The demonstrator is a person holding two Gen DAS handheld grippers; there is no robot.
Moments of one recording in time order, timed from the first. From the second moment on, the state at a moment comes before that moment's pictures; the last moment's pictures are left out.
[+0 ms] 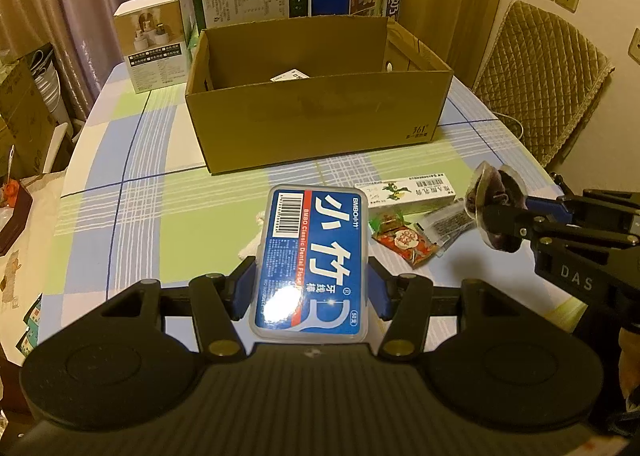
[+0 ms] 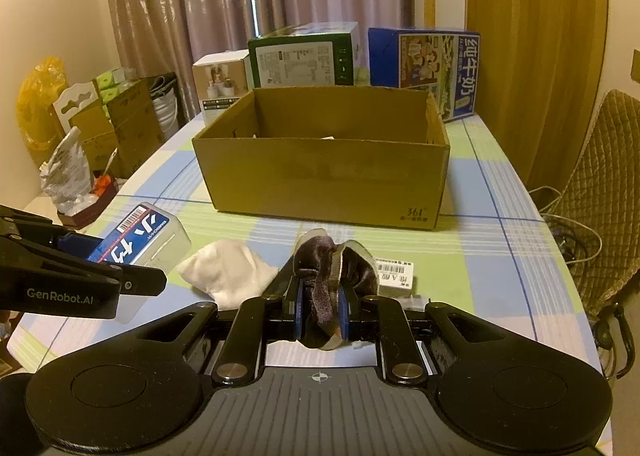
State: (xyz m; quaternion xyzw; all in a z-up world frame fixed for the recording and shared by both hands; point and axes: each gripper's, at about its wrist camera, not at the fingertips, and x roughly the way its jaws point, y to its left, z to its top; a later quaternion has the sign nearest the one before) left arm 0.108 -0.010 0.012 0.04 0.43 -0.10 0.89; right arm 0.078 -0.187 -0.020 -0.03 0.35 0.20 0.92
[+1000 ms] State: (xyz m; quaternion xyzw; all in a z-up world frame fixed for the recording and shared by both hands) left arm 0.354 -0.001 0.045 0.04 0.42 -0.09 0.90; right arm 0.324 -0.185 0.030 0.02 0.37 0.20 0.91
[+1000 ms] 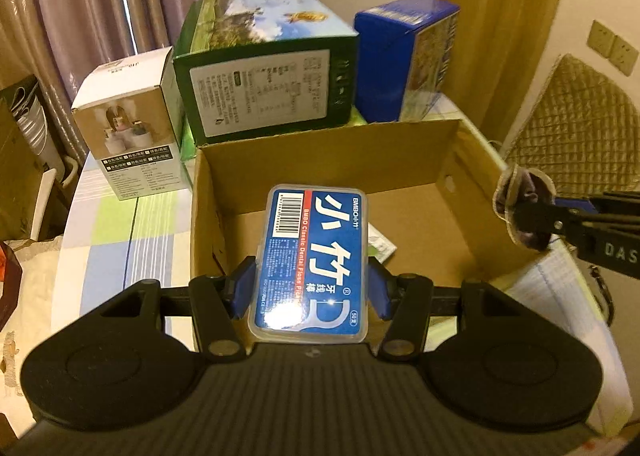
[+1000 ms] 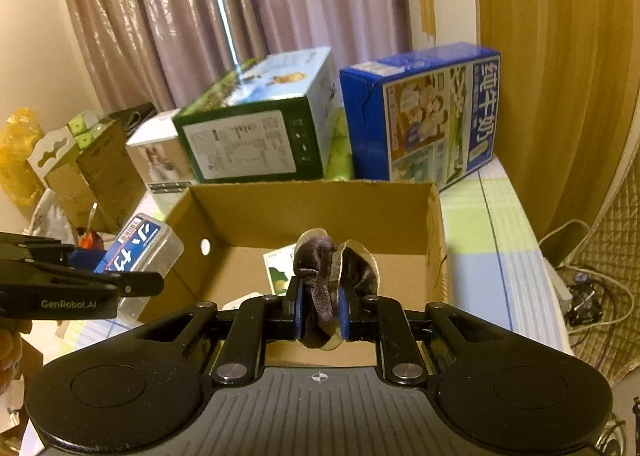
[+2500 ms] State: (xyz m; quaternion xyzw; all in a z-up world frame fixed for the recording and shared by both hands) left arm 0.222 0.038 0.065 -0.01 0.36 -0.06 0.93; right arm 0.228 -0.233 0.034 0.09 0.34 0.20 0.92
